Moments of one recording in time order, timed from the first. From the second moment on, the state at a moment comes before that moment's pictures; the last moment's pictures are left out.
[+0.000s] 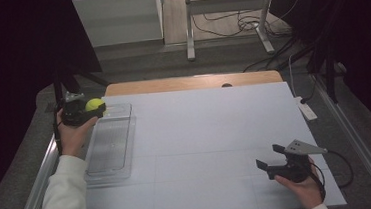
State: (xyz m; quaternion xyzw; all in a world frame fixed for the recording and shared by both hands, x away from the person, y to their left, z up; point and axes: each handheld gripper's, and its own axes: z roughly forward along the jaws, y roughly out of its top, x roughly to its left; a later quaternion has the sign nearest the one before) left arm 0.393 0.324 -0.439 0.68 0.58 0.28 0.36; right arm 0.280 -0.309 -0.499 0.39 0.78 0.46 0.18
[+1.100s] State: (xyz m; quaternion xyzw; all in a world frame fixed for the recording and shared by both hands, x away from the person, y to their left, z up) left arm 0.410 0.328 -0.460 0.69 0.60 0.27 0.31; right arm 0.280 -0.310 -0.499 0.39 0.78 0.46 0.18
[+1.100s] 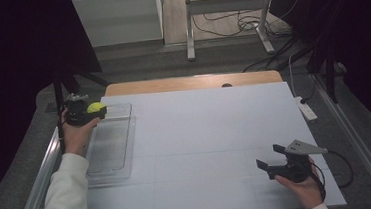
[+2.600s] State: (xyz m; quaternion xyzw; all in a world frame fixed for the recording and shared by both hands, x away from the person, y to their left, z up) left arm 0.417 0.326 -0.480 0.70 0.61 0.24 0.28; right arm 0.280 -0.310 -0.500 0.39 0.78 0.46 0.18
